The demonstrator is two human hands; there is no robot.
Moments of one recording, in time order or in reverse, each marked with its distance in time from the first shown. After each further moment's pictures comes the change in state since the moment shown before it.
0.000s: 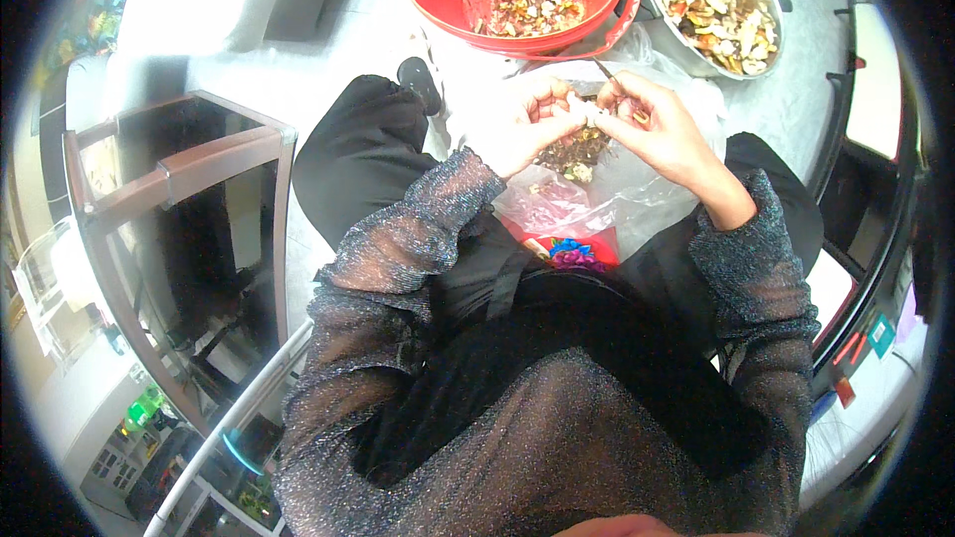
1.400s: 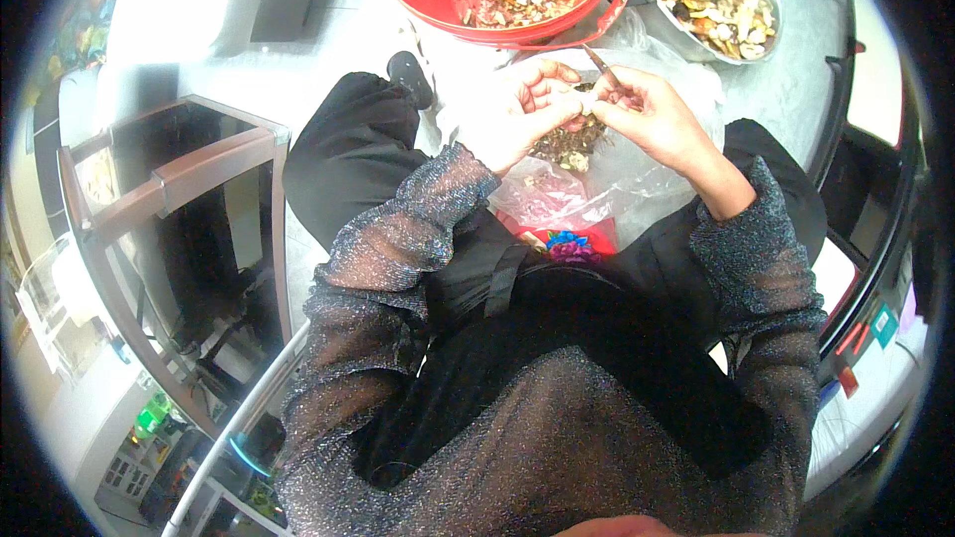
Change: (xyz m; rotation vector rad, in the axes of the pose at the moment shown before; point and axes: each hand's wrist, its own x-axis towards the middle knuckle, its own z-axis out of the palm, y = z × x) left_hand 0.006 0.008 0.010 -0.141 0.011 0.011; right_hand 0.003 0.029 -0.005 0.104 -0.070 0.122
